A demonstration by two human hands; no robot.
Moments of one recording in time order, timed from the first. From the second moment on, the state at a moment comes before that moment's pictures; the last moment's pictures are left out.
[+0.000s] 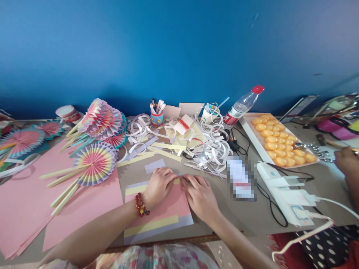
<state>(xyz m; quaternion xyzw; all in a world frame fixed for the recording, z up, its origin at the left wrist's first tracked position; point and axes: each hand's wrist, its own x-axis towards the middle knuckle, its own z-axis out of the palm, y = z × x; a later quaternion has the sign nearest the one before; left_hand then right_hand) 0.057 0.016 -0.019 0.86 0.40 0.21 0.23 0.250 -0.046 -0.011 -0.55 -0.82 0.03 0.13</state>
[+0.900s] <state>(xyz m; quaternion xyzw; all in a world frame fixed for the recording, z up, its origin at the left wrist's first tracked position) 0.054 0.010 -0.015 0.90 0.36 0.18 0.18 0.256 -0.013 -0.006 -0.59 -0.78 0.05 0.22</state>
